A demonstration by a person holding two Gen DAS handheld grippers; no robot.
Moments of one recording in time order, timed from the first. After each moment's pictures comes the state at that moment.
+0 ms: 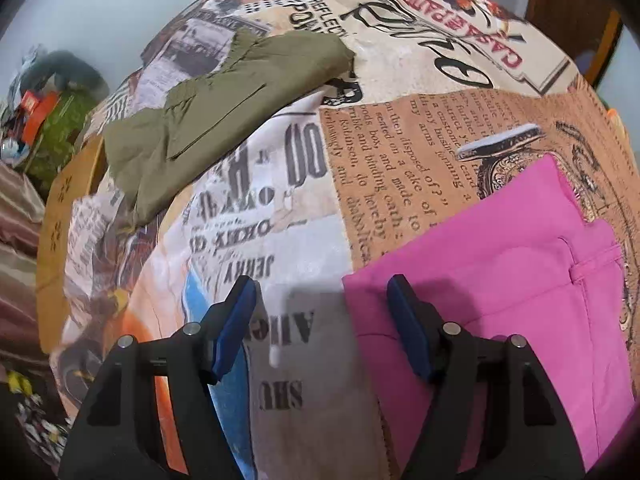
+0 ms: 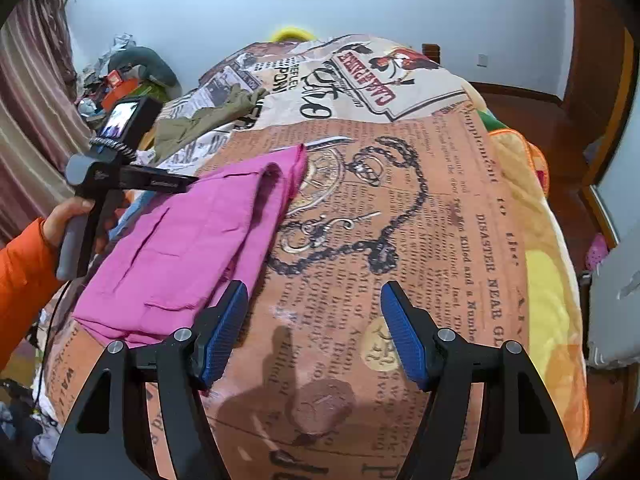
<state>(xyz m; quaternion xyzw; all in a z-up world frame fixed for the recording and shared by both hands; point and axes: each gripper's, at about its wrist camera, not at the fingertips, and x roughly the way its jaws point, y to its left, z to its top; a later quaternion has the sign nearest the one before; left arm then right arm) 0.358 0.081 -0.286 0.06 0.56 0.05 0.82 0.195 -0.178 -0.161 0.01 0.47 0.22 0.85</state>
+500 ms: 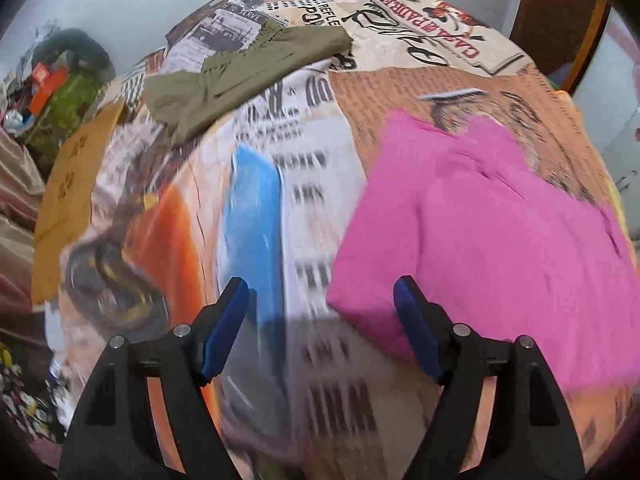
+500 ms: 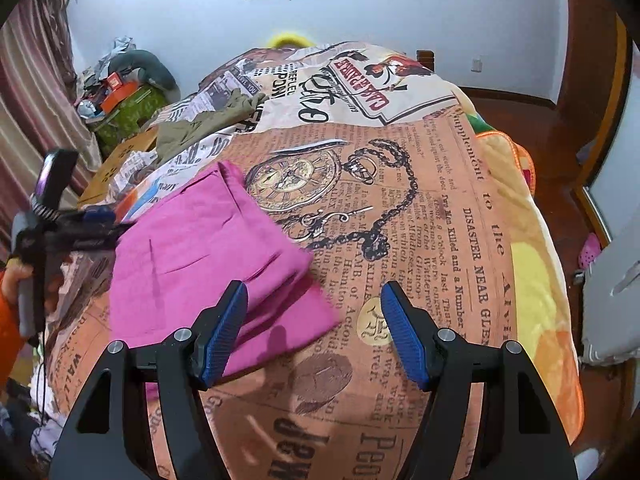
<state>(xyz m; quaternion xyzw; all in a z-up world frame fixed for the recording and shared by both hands) 0.223 0.092 -0.251 0.03 0.55 0.02 0.84 0.176 -0.185 -0.152 0.01 0.46 0.22 0.86</state>
